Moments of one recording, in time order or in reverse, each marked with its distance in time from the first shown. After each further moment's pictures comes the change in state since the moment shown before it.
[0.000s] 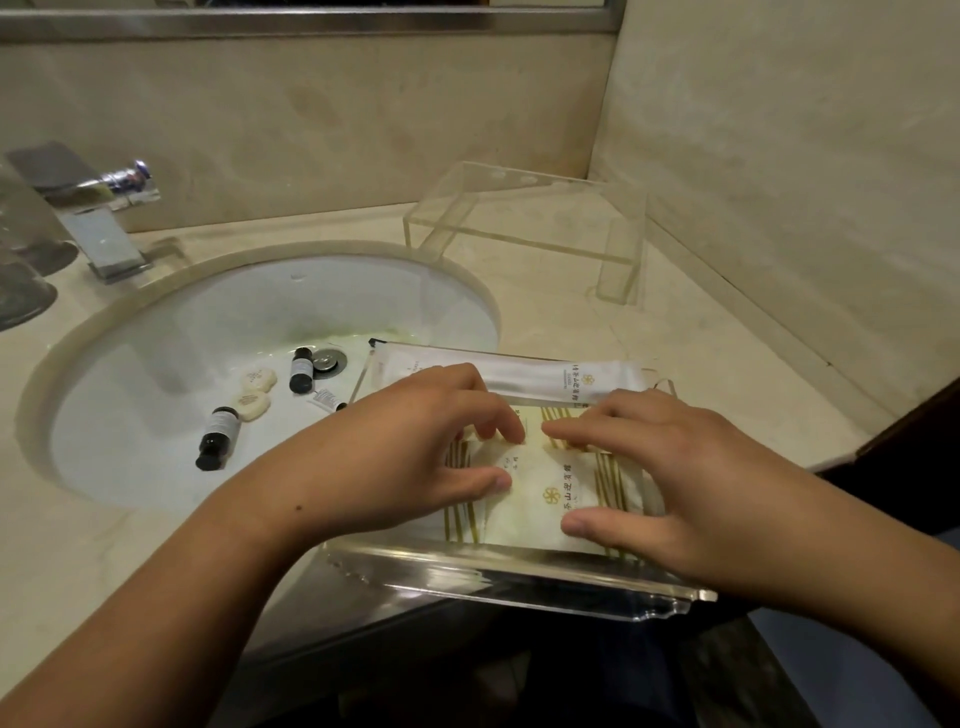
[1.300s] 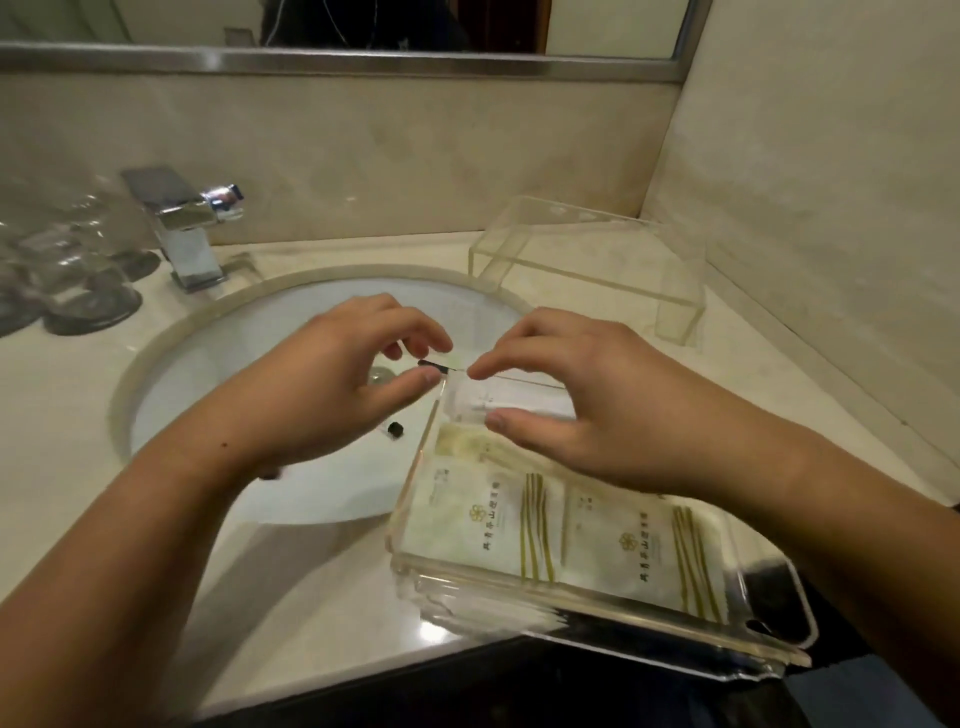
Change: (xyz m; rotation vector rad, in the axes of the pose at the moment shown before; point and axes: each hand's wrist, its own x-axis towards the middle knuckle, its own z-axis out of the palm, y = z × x) left_hand -0.029 -0.072 -0.060 0.064 0.328 -0.134; right_hand 0.102 -0.066 -0.022 -0.015 0.126 -0.185
